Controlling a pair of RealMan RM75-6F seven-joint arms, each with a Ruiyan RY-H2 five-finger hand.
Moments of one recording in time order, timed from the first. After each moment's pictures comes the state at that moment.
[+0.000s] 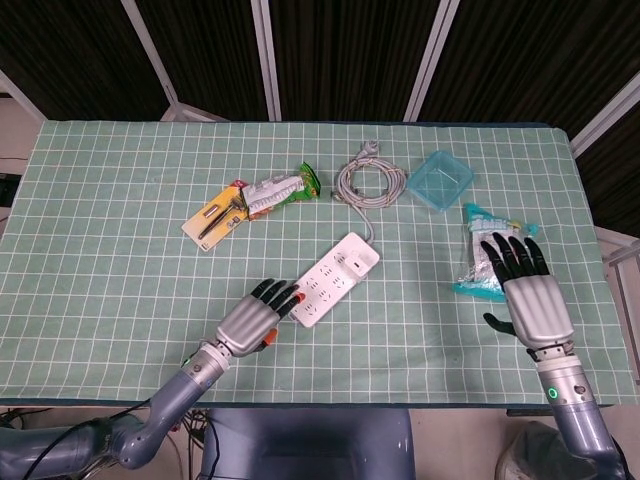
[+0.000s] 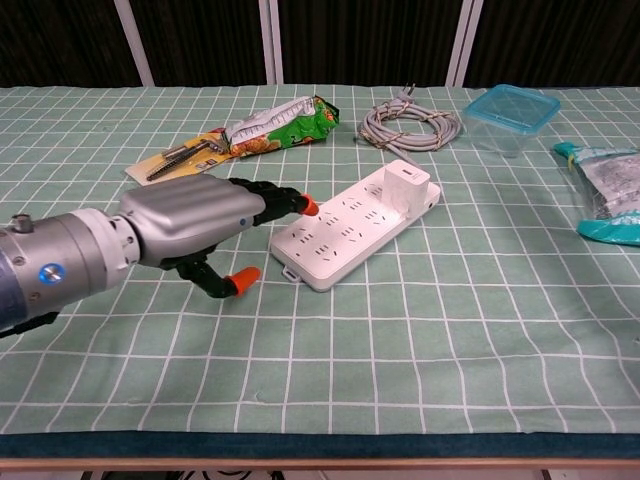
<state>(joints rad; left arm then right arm) -0.66 -1.65 -0.18 -1.63 1.23 0.84 0.71 0.31 -1.10 0.21 -1.84 -1.37 1.26 -0.39</state>
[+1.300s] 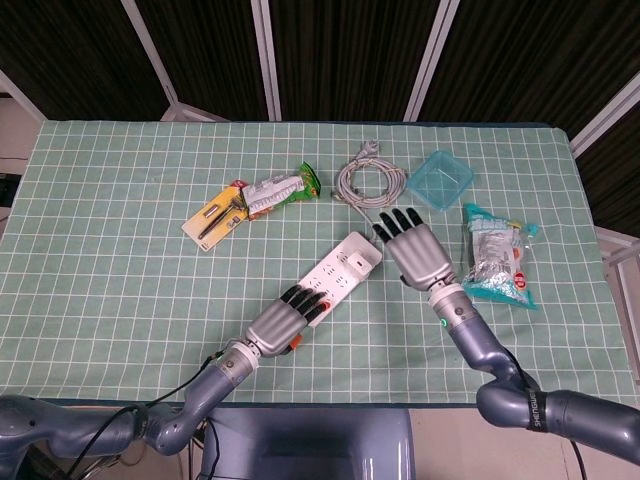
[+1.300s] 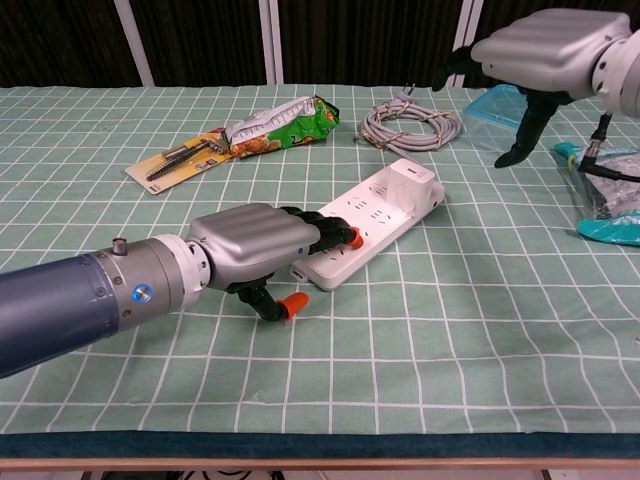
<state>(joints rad) -0.81 -1.77 -0.12 -1.50 1.12 0.82 0.66 0.77 -1.35 0.27 -1.62 -1.06 0.92 -0.76</state>
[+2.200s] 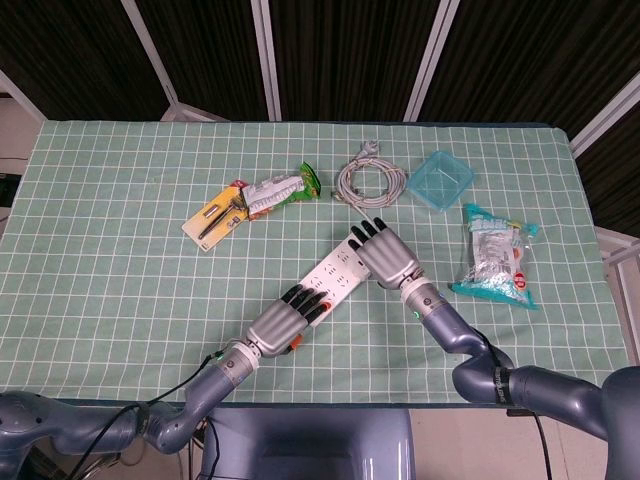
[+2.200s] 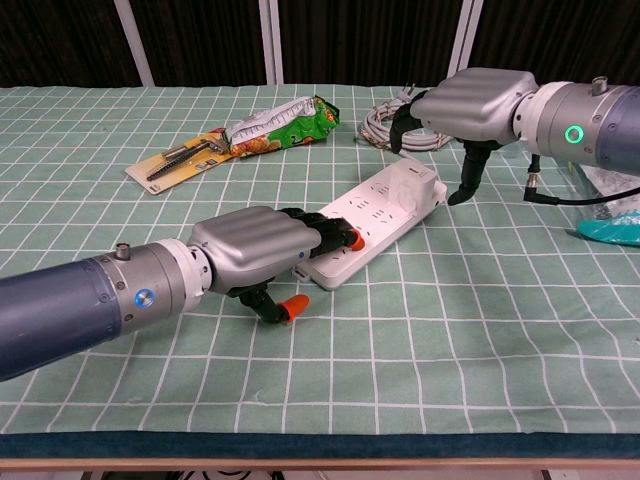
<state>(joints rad) -0.83 -1.78 -0.08 -1.47 1.12 0.83 0.63 0.91 -1.49 0.21 -1.36 -1.14 0.78 -0.62</state>
